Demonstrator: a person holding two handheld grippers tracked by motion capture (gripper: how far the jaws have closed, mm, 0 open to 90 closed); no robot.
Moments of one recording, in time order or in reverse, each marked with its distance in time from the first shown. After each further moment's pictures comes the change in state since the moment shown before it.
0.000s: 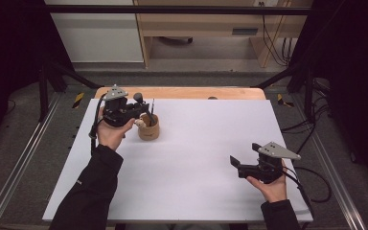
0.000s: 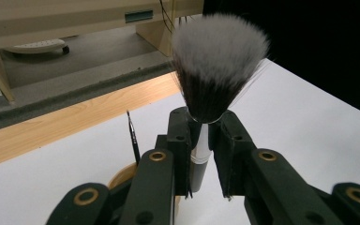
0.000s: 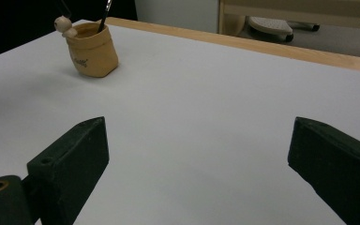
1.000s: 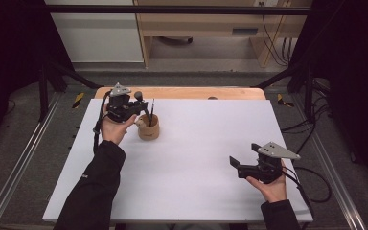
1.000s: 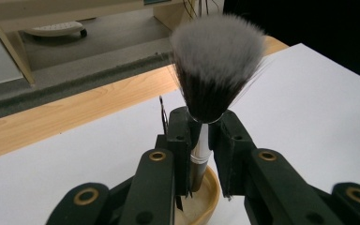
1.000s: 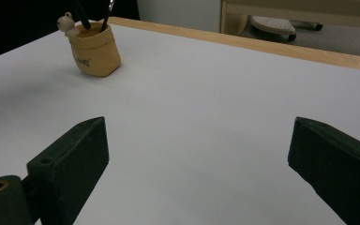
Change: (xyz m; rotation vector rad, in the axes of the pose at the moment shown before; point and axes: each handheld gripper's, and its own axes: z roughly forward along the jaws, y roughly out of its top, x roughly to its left) left arm 0.022 -0.010 0.029 0.068 0.068 -0.011; right arm 0.000 0.000 0.000 0.003 0.008 -0.003
